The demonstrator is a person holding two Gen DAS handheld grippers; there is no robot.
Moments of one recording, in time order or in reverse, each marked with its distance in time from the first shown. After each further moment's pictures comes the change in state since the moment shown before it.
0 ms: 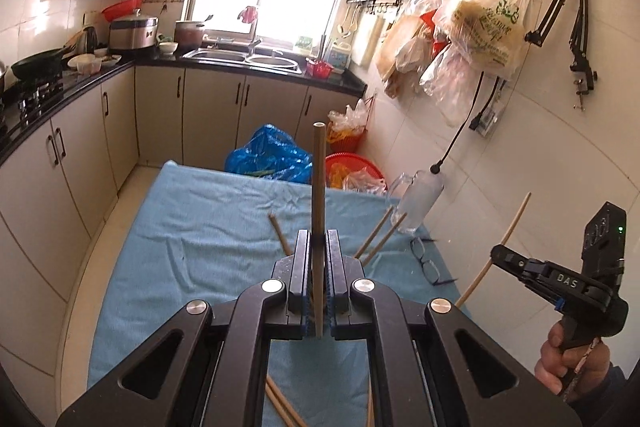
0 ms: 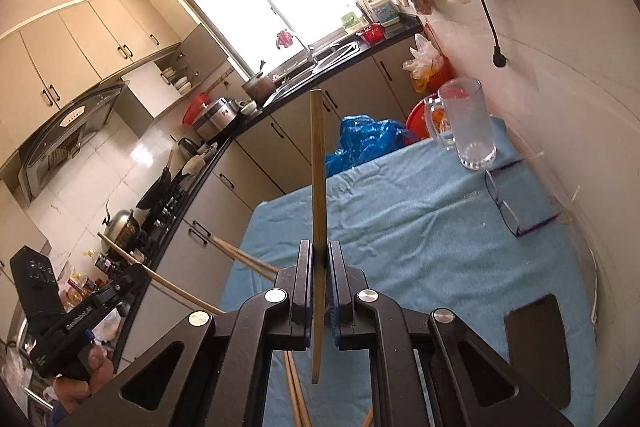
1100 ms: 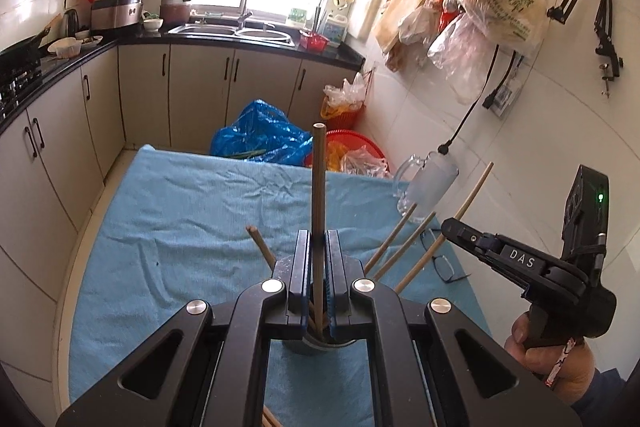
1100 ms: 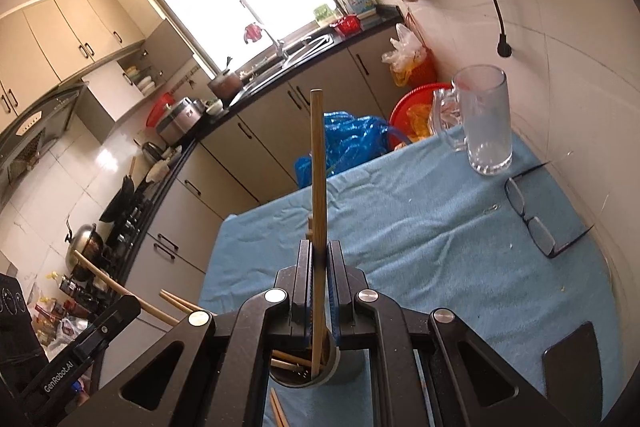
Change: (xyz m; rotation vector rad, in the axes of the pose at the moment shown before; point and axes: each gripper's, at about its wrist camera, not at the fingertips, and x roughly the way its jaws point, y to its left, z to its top) left arm 0.090 0.008 0.003 0.006 0.108 -0.023; right arm 0.112 0.010 0.021 0.035 0.019 -0.123
